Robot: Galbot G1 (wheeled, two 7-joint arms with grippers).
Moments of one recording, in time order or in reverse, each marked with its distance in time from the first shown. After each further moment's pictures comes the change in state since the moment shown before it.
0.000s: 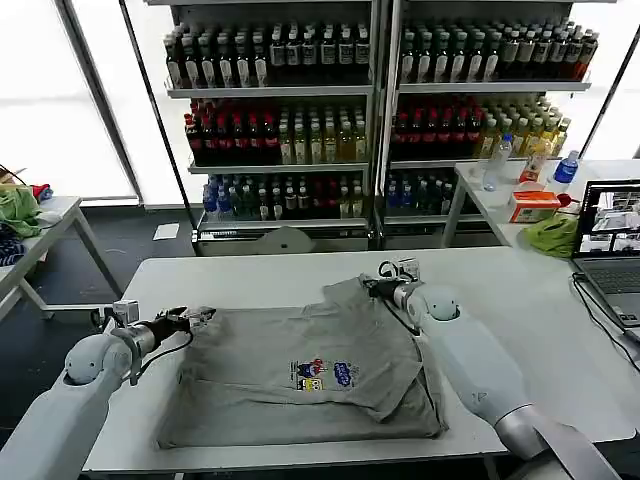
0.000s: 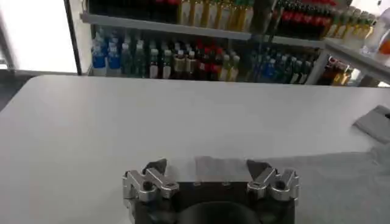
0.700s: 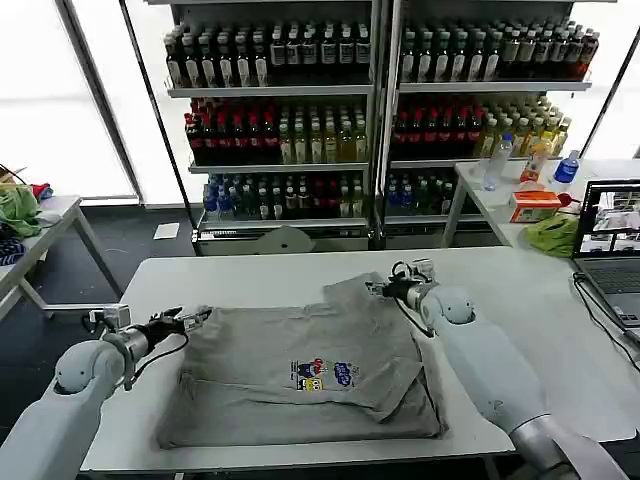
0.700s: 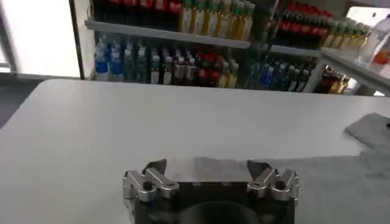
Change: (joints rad) left arm 0.058 0.005 -0.066 -0.062 -0.013 -0.002 0.001; right arm -0.015 -0.022 0.020 0.018 -0.011 0.003 0.012
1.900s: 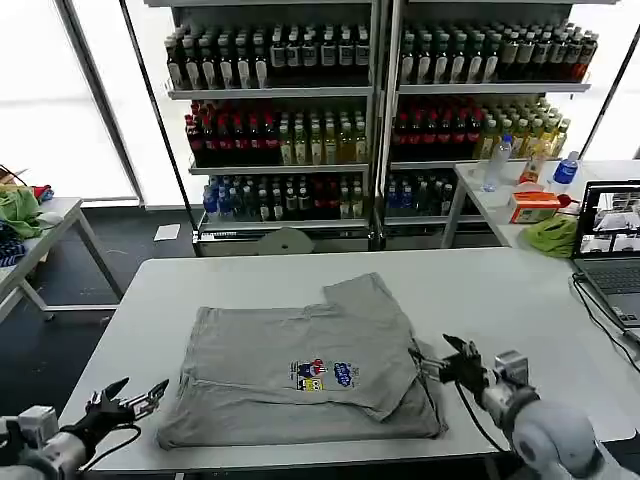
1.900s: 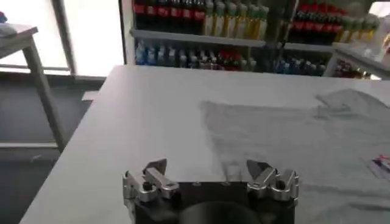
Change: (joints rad) left arm 0.713 -0.071 -0.489 -0.588 0.031 0.011 -0.065; right arm -0.611 -0.355 0.316 0.797 0.100 0.000 0.112
